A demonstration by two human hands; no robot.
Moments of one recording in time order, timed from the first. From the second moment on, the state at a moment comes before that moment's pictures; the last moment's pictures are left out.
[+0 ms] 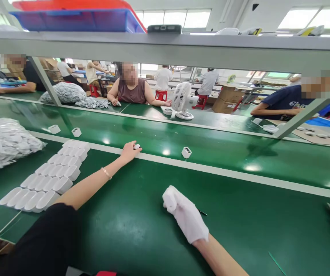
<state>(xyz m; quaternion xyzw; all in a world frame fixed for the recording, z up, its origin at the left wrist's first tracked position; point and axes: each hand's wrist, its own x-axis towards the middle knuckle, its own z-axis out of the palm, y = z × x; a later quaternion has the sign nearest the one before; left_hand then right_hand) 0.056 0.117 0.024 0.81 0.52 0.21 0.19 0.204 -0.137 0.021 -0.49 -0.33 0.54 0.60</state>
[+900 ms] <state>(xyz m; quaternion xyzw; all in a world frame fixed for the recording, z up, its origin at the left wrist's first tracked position) 0.088 -0.032 0.042 0.66 0.35 0.13 0.65 0.208 -0.142 0.038 -0.43 -0.18 0.64 0.62</state>
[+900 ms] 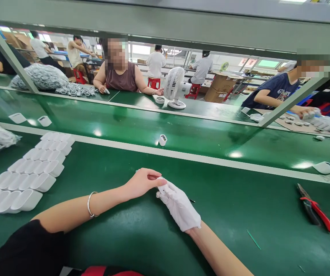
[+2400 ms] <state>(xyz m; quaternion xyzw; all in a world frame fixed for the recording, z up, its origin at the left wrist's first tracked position) 0.077 -0.059 0.048 0.66 0.34 0.18 0.65 0.215 -0.148 0.046 -0.53 -0.31 0.57 0.55</state>
